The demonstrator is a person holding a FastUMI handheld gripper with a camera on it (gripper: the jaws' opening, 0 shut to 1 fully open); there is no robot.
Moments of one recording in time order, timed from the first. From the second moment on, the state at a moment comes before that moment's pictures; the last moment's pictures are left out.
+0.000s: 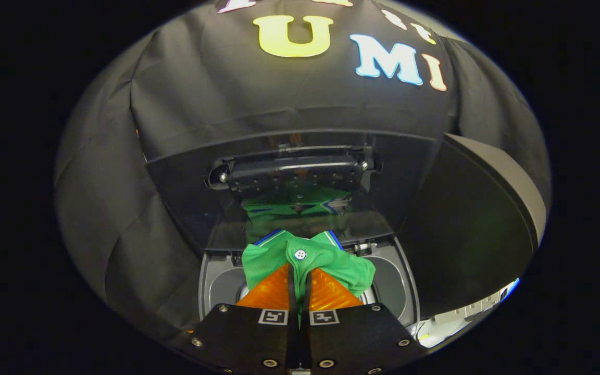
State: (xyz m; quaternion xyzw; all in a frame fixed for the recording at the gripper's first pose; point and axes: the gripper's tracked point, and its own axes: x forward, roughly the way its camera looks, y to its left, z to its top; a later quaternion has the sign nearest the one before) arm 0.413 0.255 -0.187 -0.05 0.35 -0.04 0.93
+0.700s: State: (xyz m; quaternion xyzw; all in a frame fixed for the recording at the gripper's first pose) arm 0.426 0.256 -0.259 -0.05 0.42 -0.03 0.91
